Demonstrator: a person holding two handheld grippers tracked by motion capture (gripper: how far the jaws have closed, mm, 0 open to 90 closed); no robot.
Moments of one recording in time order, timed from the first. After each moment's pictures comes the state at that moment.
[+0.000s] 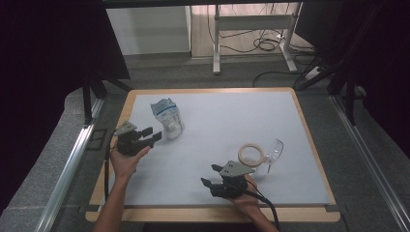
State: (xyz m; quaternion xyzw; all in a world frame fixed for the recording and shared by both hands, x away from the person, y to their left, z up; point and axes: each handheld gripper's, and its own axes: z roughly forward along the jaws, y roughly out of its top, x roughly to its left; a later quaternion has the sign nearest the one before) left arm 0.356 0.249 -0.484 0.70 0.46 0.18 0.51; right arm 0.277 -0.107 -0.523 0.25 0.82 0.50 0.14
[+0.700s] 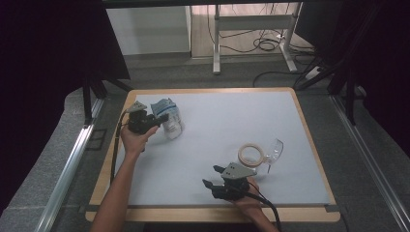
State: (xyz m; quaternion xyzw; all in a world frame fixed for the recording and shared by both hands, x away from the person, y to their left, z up) left arm 0.420 0.237 -0.481 0.71 0.45 0.16 0.52; right arm 0.272 -0.112 -0.521 0.25 0.82 0.49 0.15
